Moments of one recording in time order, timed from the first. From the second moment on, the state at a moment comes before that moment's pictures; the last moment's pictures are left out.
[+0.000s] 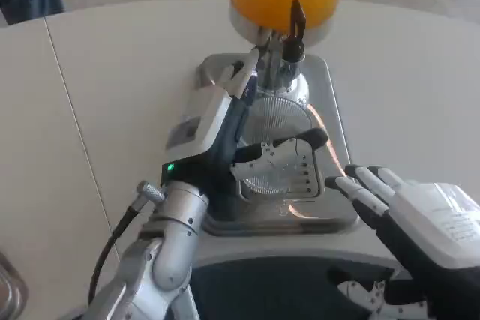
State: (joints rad) left arm -0.63 0.23 -0.27 0.45 0.59 -0.20 0.28; right arm 0.10 -0.40 0.02 -0.72 -0.95 0.04 0.51
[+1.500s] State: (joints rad) left arm -0.38 0.47 -0.08 0.17 0.48 -0.29 0.17; right arm -0.04 -0.35 0.01 -0.67 -0.81 0.04 0.36
